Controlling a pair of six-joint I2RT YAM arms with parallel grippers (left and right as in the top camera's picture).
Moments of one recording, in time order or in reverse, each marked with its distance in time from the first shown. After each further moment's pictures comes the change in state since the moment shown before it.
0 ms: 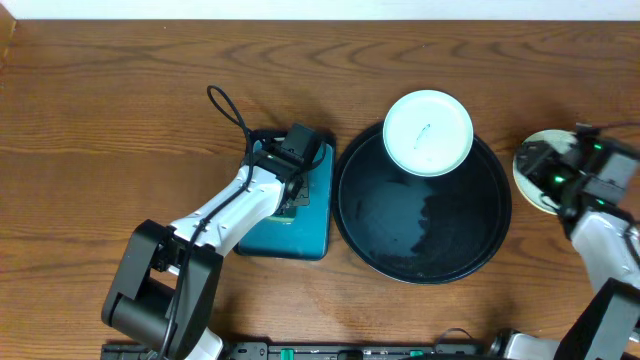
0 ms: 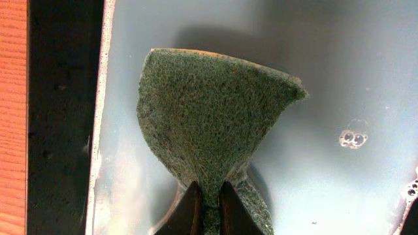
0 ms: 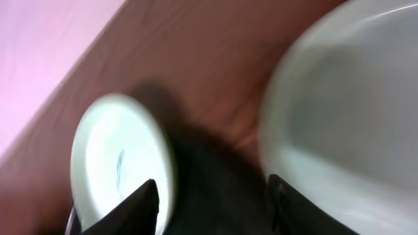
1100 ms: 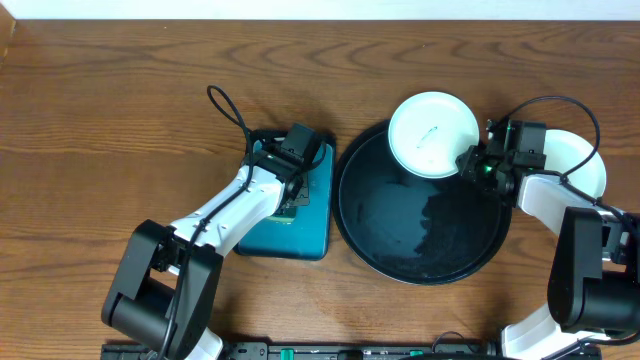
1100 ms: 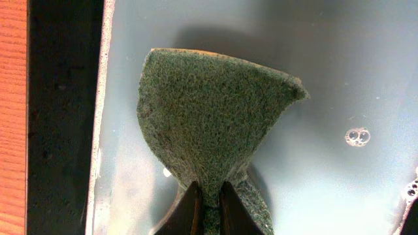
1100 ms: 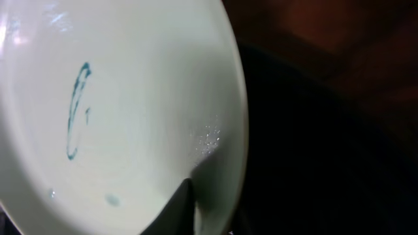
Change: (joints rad) left arm 0.000 0.000 0.000 0.000 0.000 0.000; right arm 0.283 0.305 0.091 -0.002 0.178 -0.032
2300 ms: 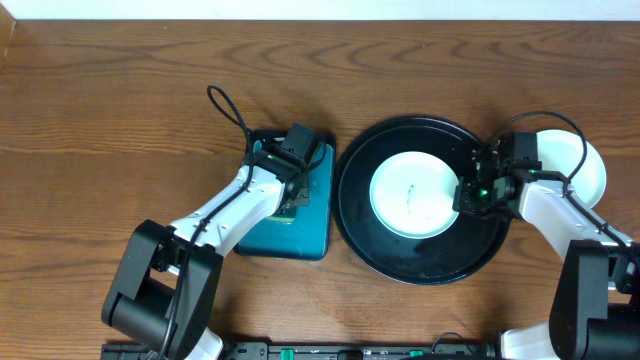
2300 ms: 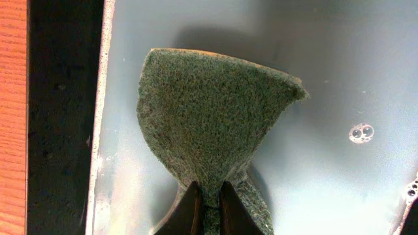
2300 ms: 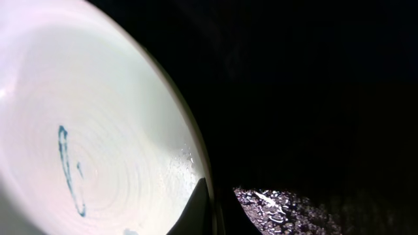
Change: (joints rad) left arm 0.000 0.000 0.000 0.000 0.000 0.000; right arm 0.050 -0.135 -0.007 -0.448 0.036 -0.132
